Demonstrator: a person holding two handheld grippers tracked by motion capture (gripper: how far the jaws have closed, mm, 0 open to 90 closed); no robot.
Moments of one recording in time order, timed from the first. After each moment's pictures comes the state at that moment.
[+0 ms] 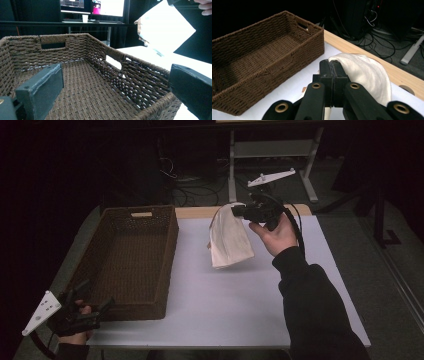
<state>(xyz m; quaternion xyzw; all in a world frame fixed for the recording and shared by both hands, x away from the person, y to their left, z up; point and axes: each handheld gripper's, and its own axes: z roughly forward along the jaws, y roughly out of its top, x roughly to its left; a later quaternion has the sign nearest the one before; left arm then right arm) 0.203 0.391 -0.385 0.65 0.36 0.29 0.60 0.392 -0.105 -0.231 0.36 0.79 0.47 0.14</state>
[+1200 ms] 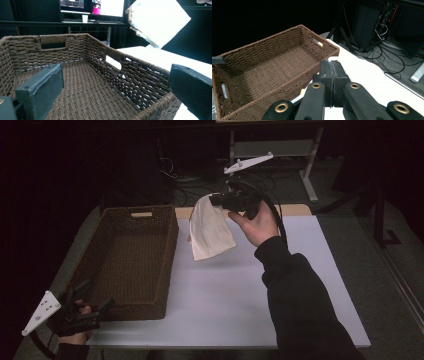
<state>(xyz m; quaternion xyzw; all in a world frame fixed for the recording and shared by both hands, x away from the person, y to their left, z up) 0.203 0.391 -0.385 0.64 0.36 0.29 0.60 0.396 -0.059 -0.198 0.31 0.80 0.49 0.14</state>
